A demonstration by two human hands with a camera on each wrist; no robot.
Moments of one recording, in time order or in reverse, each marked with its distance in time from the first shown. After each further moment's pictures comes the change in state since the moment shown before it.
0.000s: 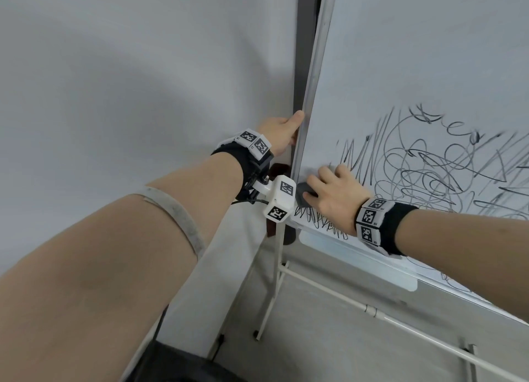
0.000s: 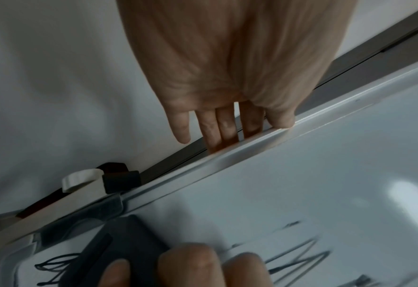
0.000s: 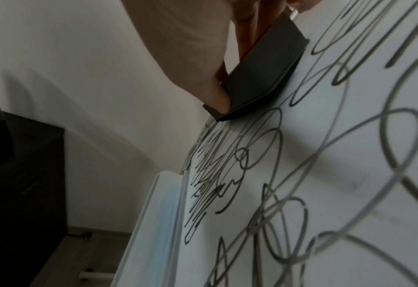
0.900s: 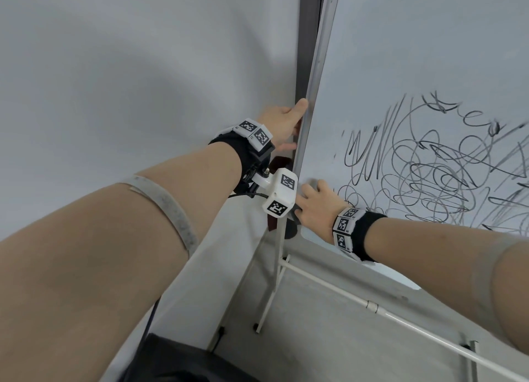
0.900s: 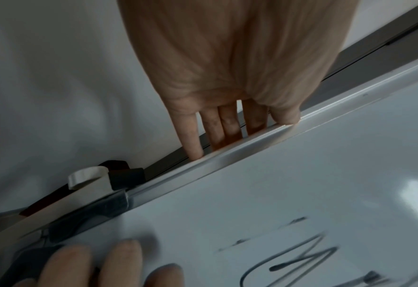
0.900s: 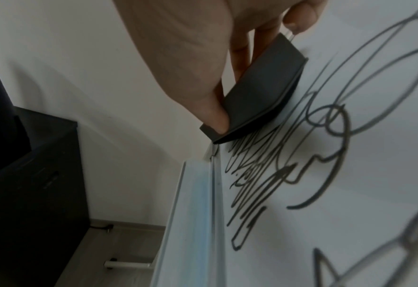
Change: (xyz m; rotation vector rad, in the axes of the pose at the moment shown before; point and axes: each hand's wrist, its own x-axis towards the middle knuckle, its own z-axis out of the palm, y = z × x) left_hand 0.012 -0.002 0.007 -0.234 -0.042 -0.040; right_hand 0.022 -0.041 0.016 0.046 -0.300 -0.174
